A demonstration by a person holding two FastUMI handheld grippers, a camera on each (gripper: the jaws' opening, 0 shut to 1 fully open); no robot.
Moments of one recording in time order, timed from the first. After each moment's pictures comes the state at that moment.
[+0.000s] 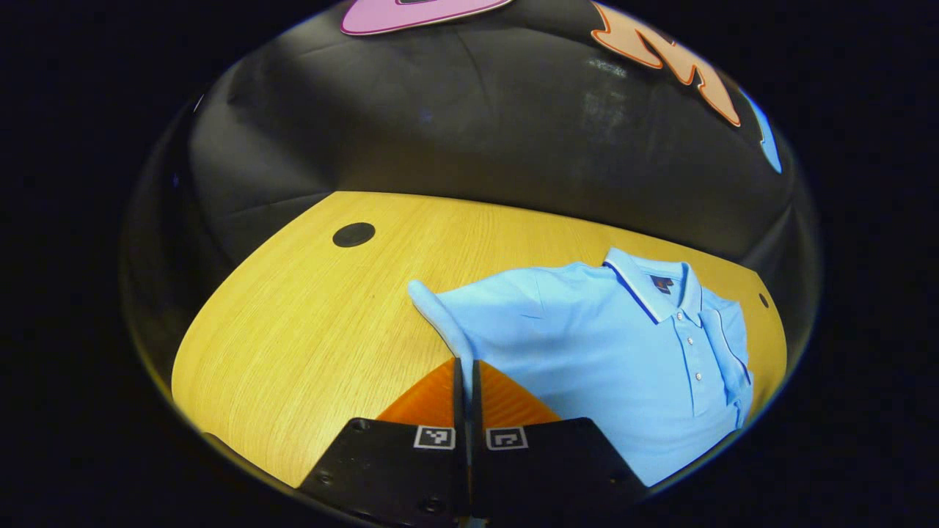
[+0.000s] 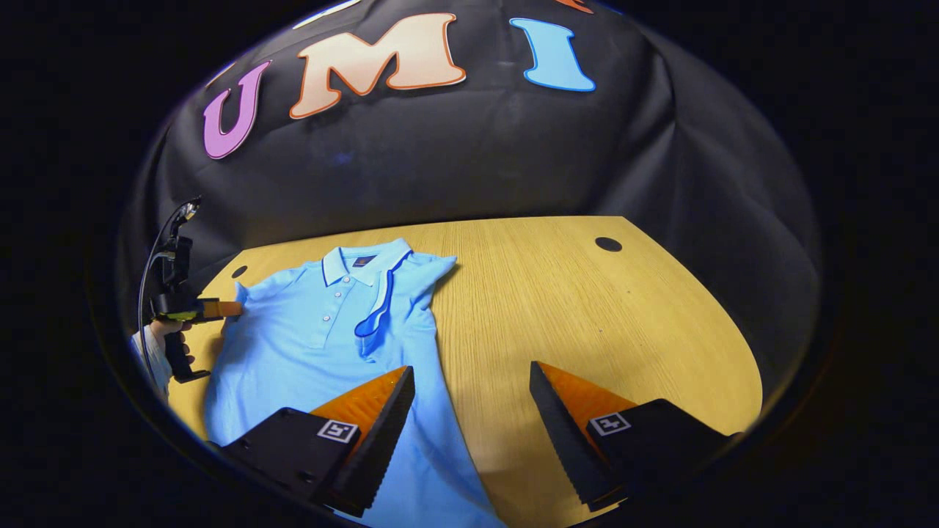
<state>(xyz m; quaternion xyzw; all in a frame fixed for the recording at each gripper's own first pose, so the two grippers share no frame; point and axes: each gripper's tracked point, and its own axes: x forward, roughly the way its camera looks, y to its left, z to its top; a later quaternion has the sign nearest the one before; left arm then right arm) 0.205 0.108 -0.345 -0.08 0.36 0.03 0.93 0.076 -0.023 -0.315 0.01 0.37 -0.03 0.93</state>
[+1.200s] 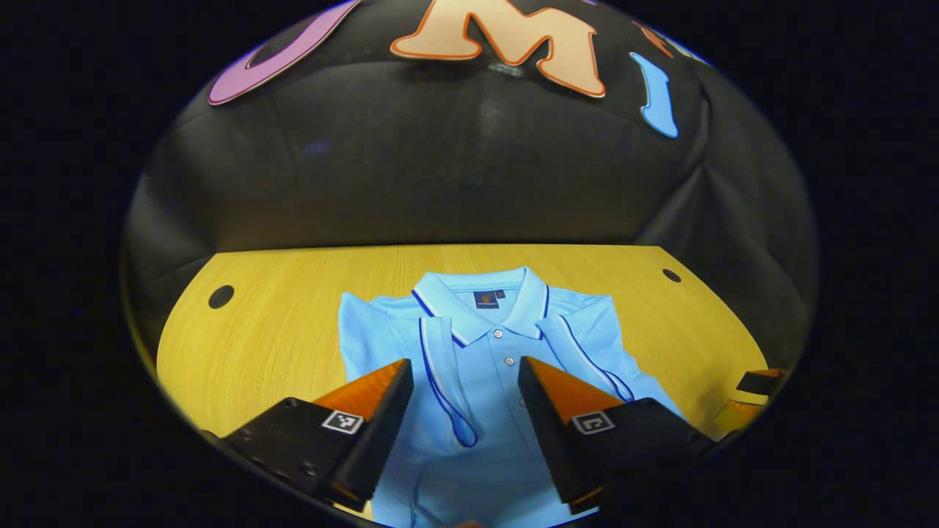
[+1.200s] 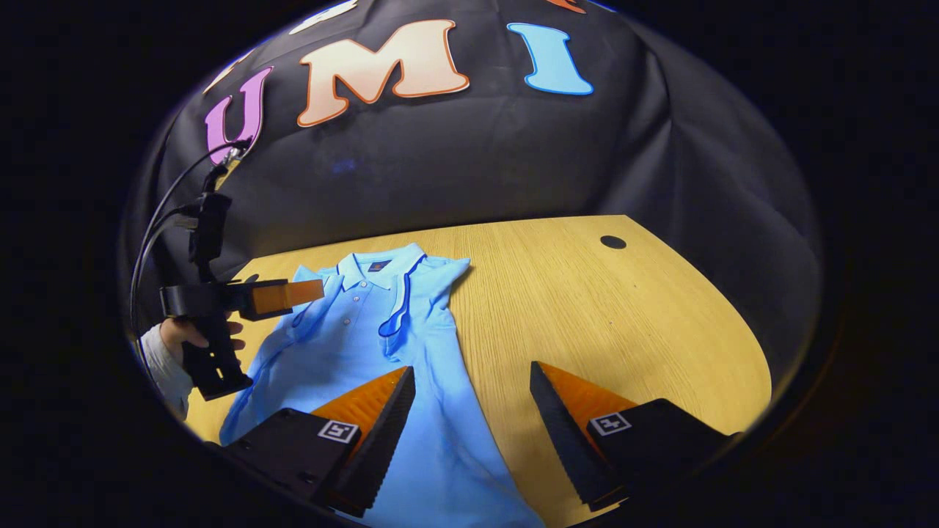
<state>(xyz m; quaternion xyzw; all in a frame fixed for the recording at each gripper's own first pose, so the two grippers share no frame) 0.197 -0.062 -0.273 -0.05 0.29 -0.16 0.94 0.064 -0.003 -0.306 0.02 0.36 -0.03 0.93</state>
